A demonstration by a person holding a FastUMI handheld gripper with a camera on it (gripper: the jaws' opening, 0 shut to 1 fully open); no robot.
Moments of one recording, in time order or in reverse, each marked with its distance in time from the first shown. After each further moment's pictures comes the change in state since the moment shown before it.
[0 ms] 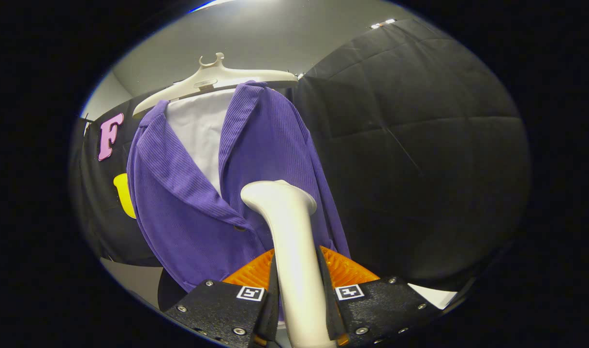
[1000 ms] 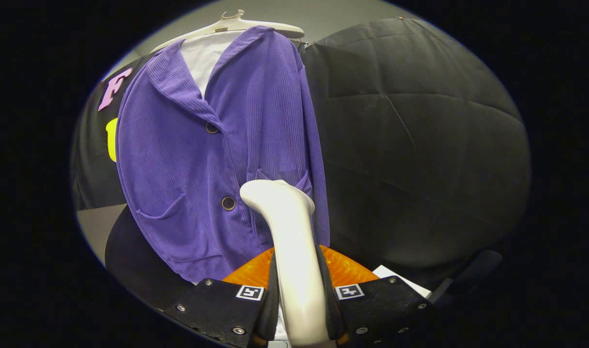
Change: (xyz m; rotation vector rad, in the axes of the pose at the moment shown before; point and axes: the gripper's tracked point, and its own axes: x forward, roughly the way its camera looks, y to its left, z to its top) arm -0.006 -0.046 -0.111 -0.162 0.210 -0.076
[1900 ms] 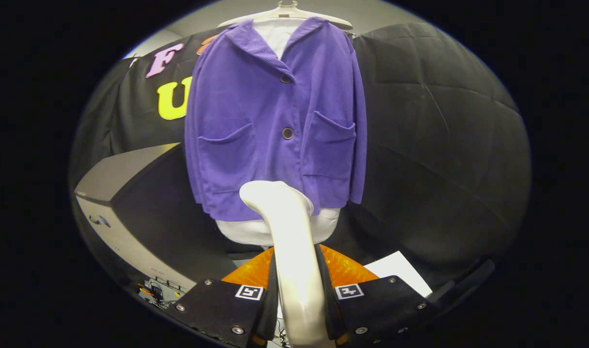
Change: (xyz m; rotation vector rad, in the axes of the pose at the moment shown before) arm -0.090 0.032 -0.101 -0.175 0.085 0.285
